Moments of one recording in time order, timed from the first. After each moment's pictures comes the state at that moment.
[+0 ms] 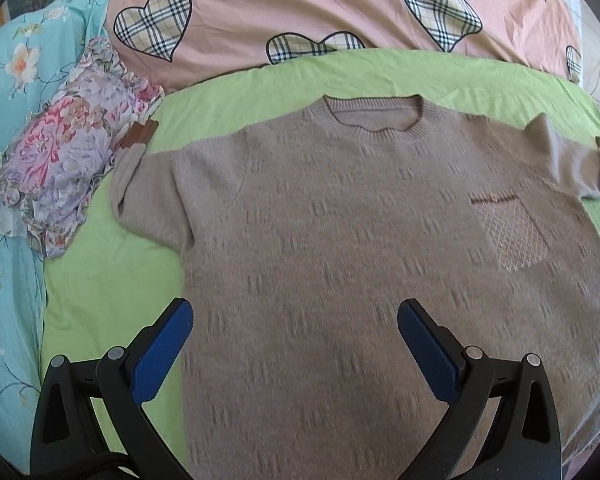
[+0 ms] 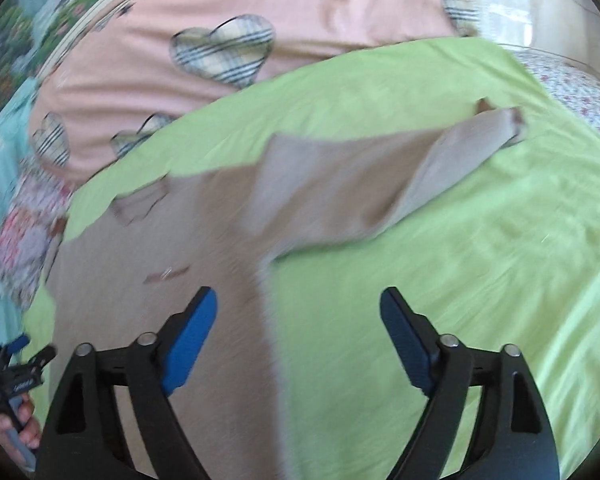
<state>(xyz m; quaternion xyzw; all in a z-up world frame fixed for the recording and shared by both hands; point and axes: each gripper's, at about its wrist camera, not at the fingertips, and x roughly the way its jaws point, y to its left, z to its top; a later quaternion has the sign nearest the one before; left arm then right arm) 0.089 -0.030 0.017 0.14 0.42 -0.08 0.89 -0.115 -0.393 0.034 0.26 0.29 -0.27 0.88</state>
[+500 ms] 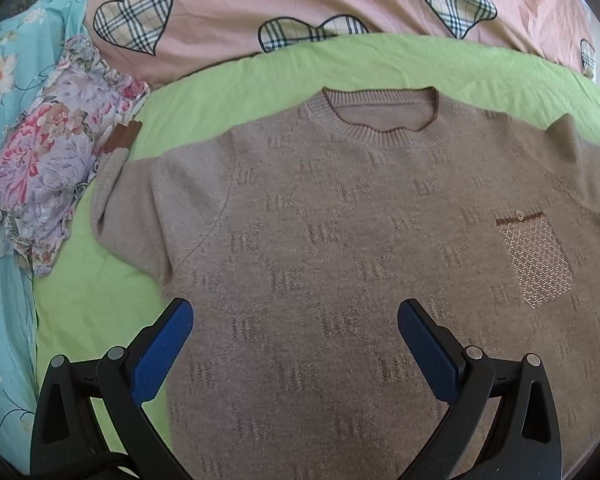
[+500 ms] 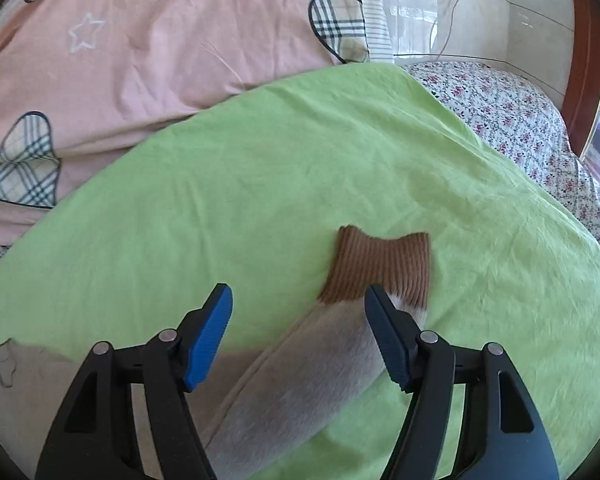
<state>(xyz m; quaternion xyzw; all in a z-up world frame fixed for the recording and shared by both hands) 0.139 -0.049 -0.002 0.16 0.45 -0.07 0.87 -0.065 -0.636 0.031 0.26 0.31 -0.43 0.81</state>
